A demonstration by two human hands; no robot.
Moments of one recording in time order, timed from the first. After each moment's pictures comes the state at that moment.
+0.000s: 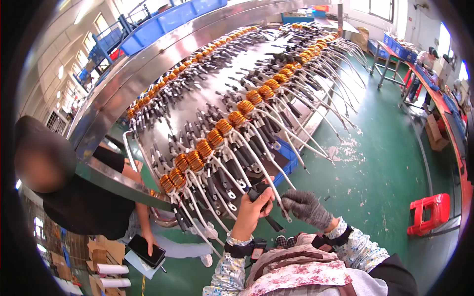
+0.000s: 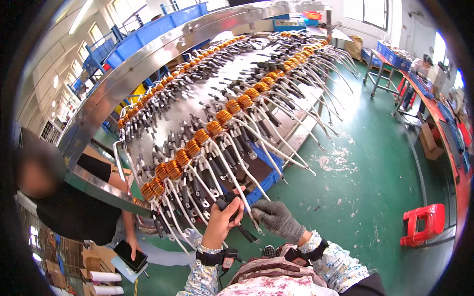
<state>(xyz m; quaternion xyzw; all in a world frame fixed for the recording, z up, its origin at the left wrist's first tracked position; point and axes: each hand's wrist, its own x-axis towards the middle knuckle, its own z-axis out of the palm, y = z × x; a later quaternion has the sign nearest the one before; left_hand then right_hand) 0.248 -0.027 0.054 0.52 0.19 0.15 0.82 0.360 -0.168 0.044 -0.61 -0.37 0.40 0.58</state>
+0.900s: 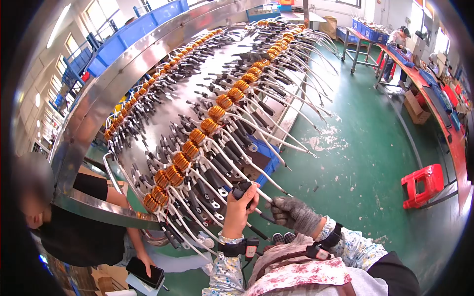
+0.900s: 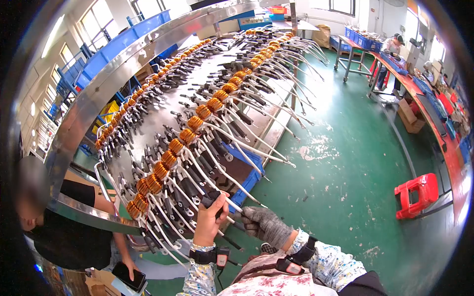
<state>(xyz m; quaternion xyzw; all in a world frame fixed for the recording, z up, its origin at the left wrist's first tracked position) 0.268 -0.018 0.047 0.54 0.22 0.14 0.80 0.342 -0.172 0.028 -0.36 0.02 0.61 0.71</state>
